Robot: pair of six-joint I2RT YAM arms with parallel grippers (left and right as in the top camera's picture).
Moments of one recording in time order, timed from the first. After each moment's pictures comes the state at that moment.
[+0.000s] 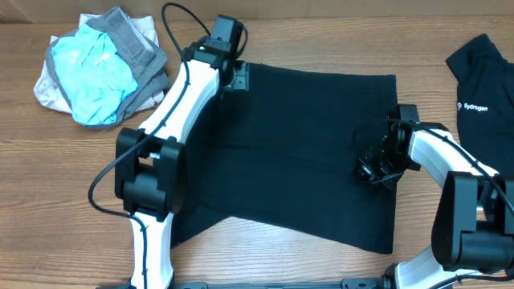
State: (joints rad) left arm -0.30 2.22 1.89 -0.80 -0.09 -0.30; right arm -0.07 1.77 0.97 -0.82 -0.28 0.67
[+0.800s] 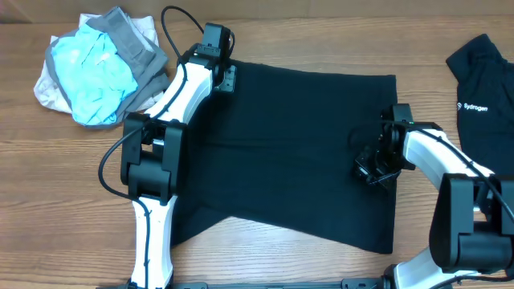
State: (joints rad) left arm -0.25 2.36 1.89 -0.62 -0.13 -0.08; right arm -0.02 1.76 0.97 -0.81 -0.25 0.67
